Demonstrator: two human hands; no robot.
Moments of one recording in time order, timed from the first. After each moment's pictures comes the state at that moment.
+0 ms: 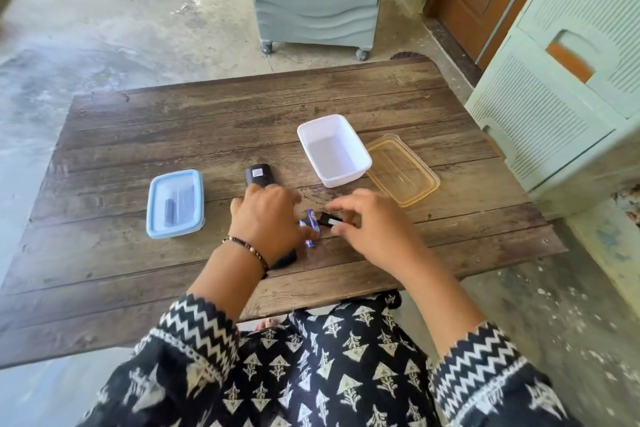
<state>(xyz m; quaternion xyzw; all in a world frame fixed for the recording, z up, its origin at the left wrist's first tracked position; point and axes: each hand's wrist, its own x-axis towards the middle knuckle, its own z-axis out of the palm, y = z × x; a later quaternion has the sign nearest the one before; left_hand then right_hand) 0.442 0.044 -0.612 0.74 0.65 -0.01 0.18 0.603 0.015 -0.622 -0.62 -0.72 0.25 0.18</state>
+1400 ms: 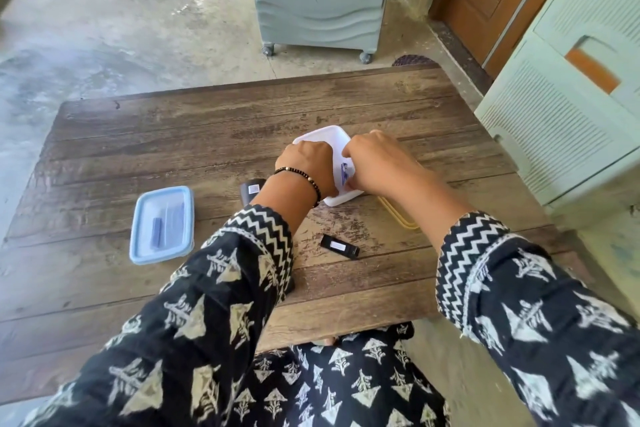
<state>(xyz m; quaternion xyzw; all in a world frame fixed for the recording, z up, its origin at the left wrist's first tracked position) 0.495 0.146 -0.621 0.77 0.61 -0.04 0.15 0.613 0.138 -0.615 -0.63 -0.77 0.09 0.01</state>
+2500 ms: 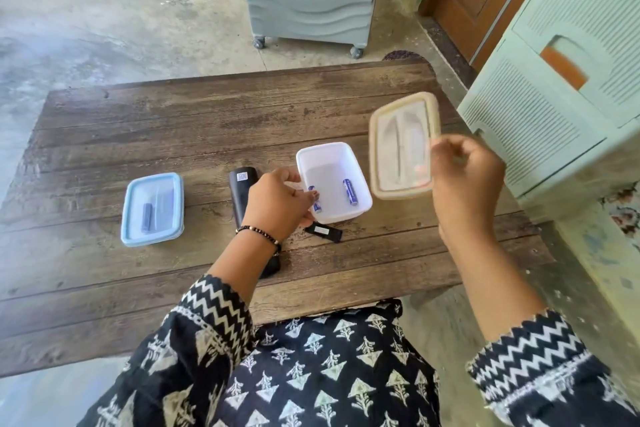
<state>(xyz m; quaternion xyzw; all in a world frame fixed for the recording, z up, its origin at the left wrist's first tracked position) 0.472 0.076 -0.633 0.54 0.66 0.26 0.45 0.671 0.048 -0.602 -0.71 -0.43 0.15 0.54</state>
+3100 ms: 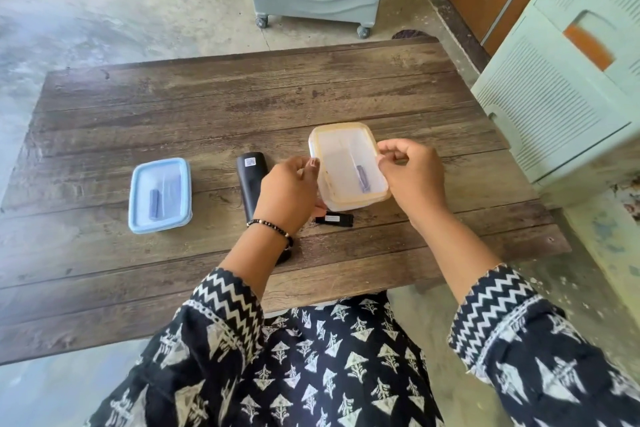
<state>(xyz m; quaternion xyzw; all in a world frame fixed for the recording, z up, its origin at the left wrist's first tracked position) 0.476 0.075 -0.639 0.50 0.66 0.28 0.49 0.640 0.074 -0.643 -0.74 -0.52 0.23 0.37</state>
